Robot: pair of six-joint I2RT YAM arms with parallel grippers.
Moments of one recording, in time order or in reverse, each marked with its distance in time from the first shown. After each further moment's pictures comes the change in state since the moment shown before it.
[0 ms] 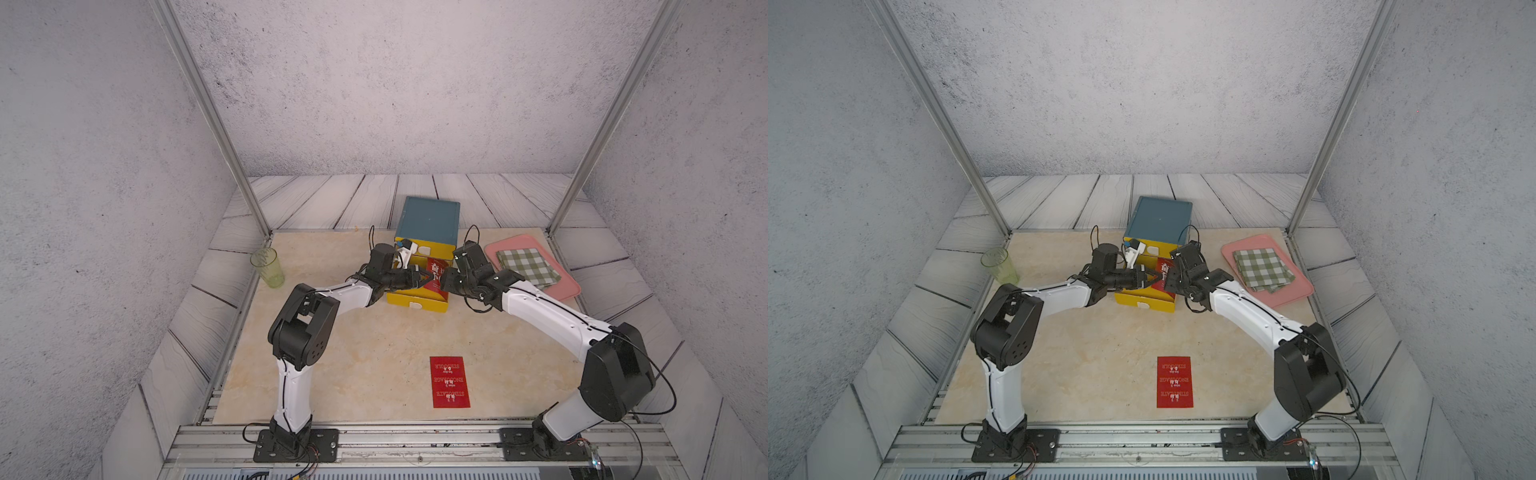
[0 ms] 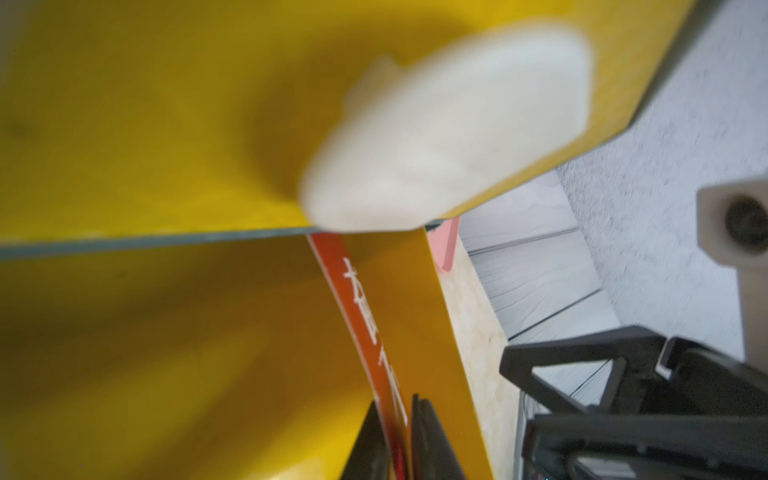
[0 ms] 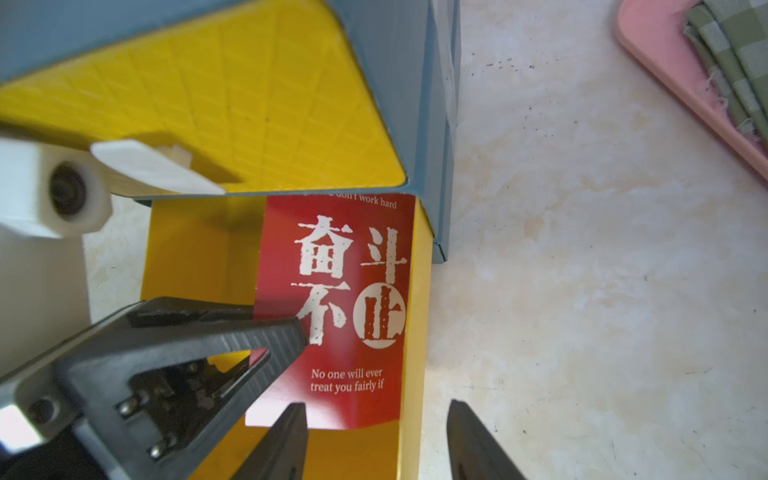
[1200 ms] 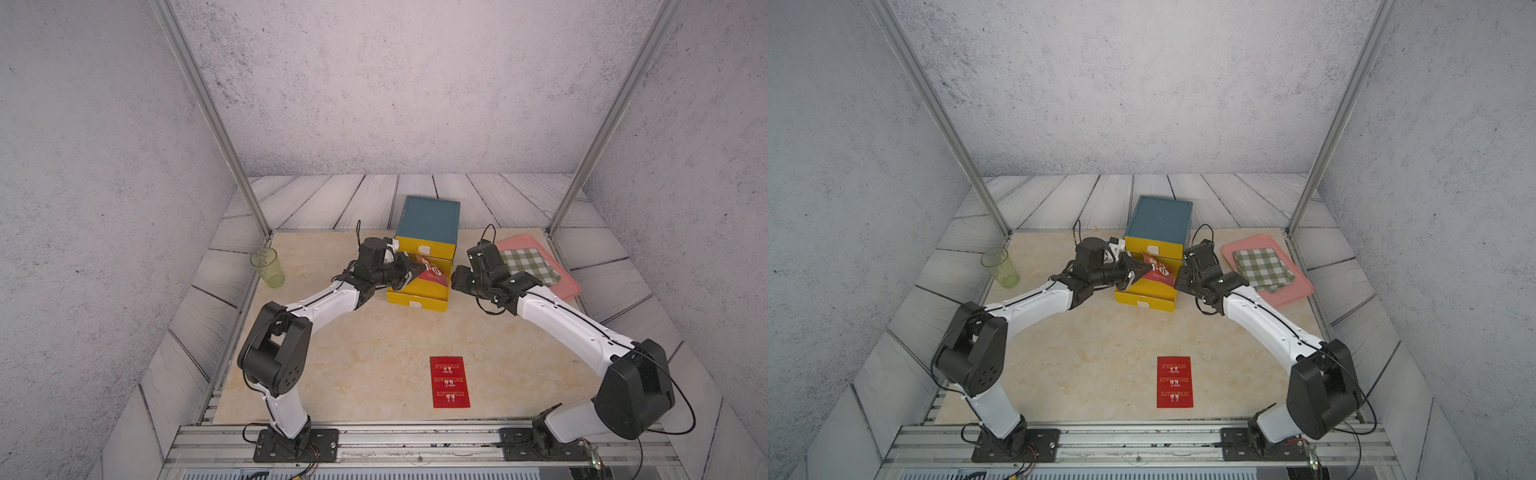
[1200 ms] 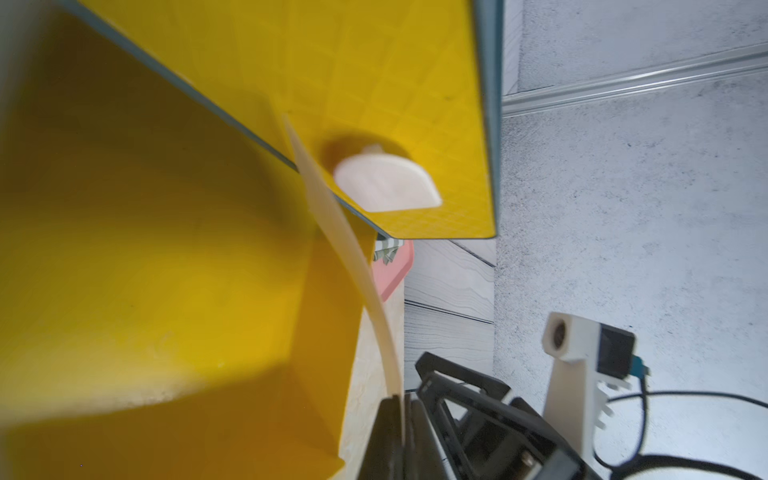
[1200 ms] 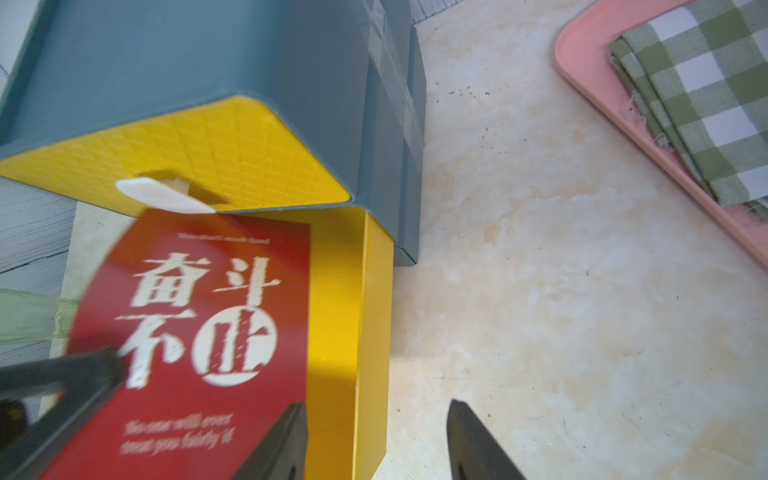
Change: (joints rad) left arm -0.001 -0.286 -0.082 -0.132 -0.128 -0.534; right arm -0.049 -0.102 -0.046 -0.028 0.000 -0.003
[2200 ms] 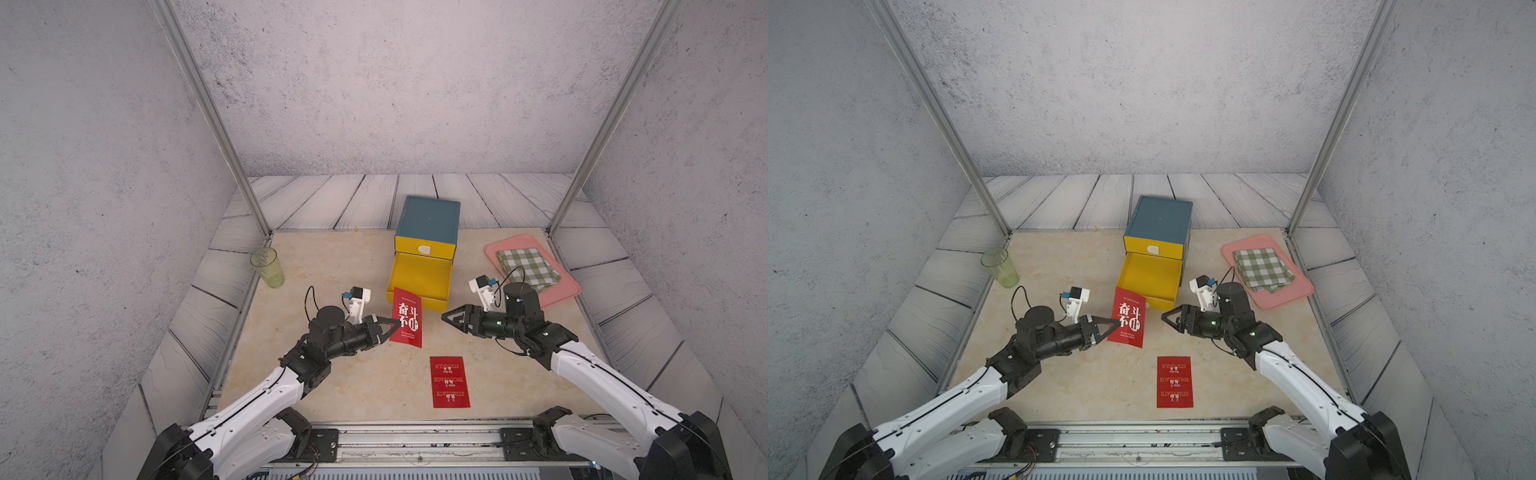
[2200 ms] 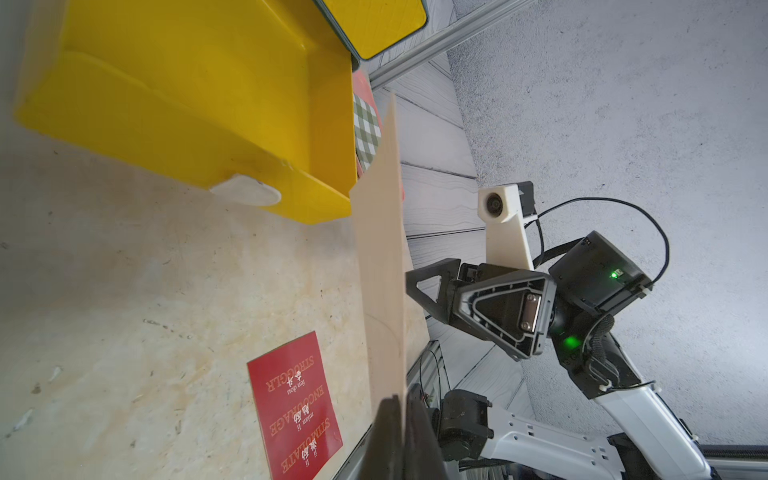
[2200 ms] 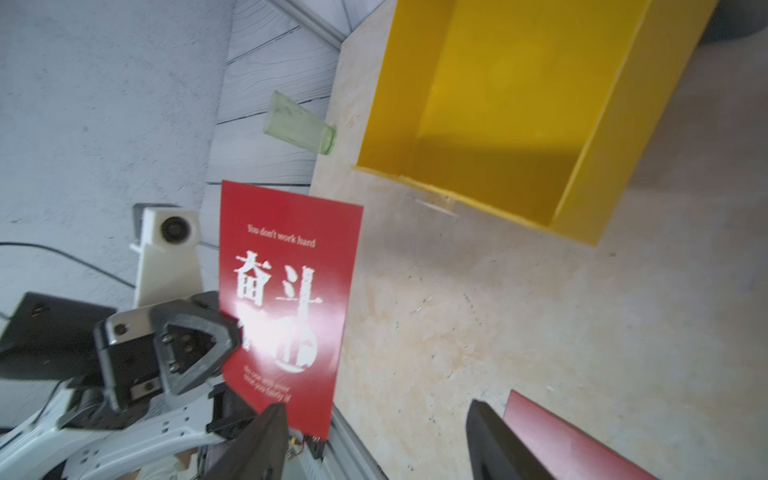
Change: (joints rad) left arm -0.098 -0.783 -0.756 0.095 -0.064 0.132; right arm -0.080 -0.435 -0.564 0.388 -0.837 0.060
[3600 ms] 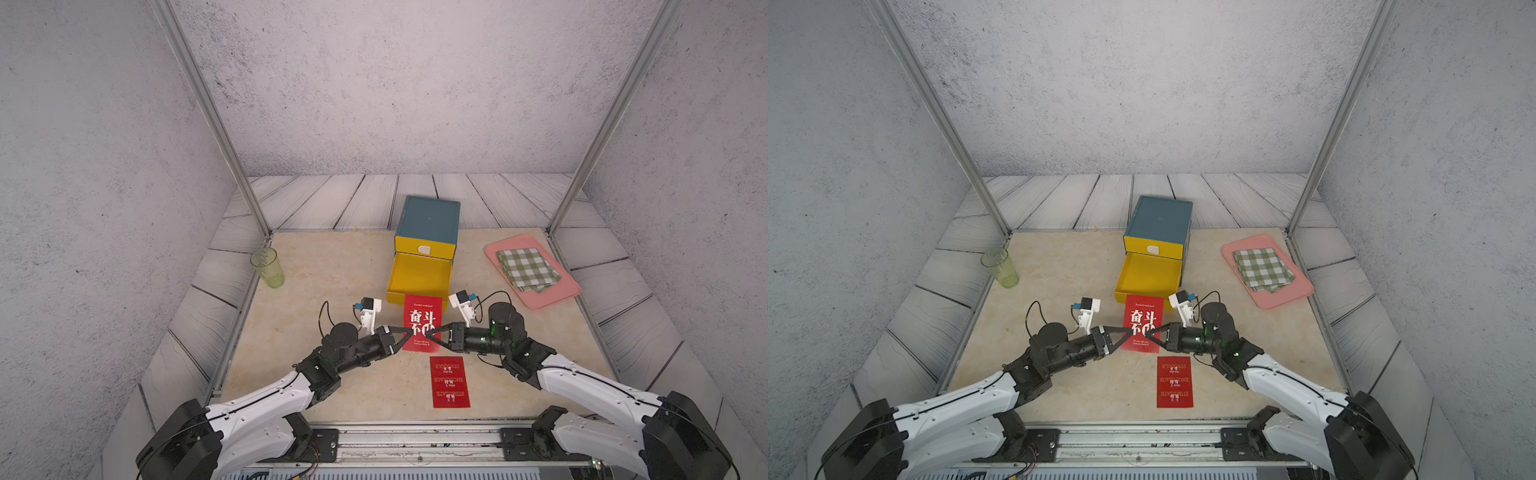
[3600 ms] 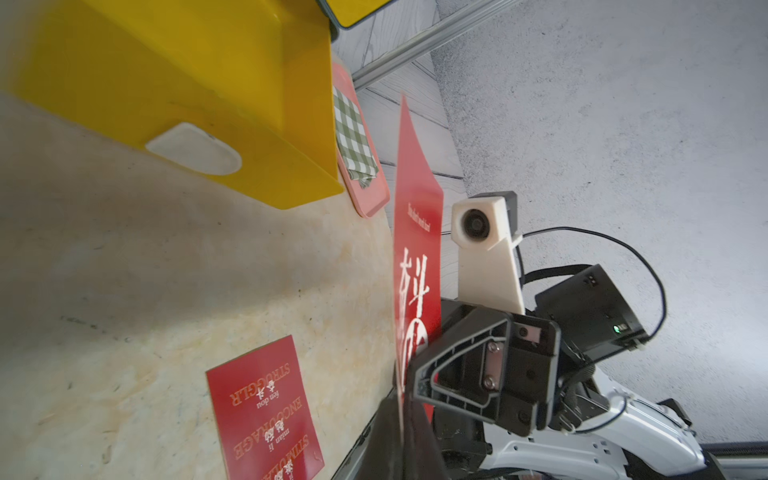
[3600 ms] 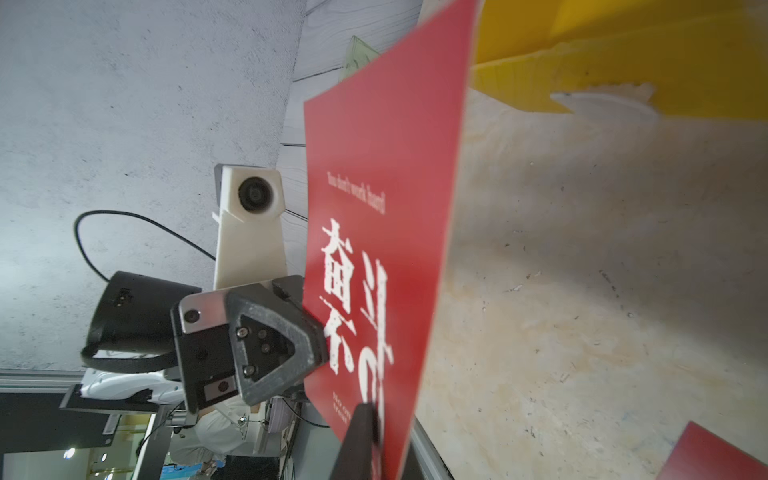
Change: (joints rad) left arm -0.184 0.078 -0.068 0.188 -0.211 -0.075; right arm 0.230 0.064 -0.129 0.370 0.042 0.194
